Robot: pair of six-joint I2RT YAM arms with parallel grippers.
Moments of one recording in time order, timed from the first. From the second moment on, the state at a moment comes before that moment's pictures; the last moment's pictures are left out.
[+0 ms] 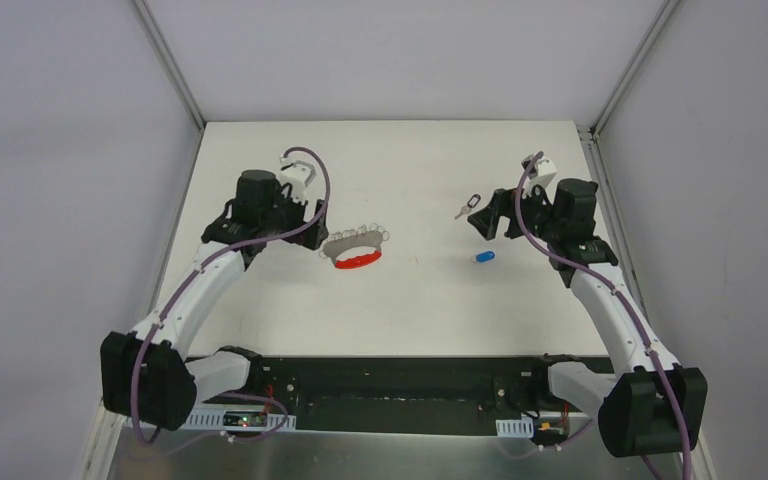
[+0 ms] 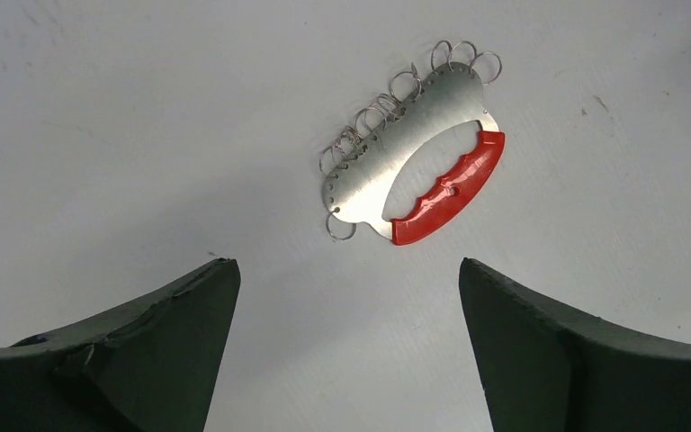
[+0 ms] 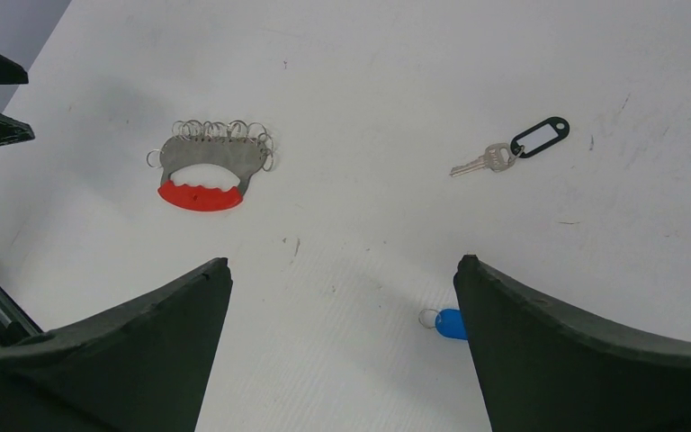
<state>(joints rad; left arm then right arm) -0.23 1.12 0.88 -0.40 0.22 0.07 0.12 1.07 0.80 -0.18 -0.54 0.14</state>
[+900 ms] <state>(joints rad) -0.20 1.84 1.20 -0.75 0.31 -0.10 0.12 1.09 0.79 -0.18 -0.54 0.10</state>
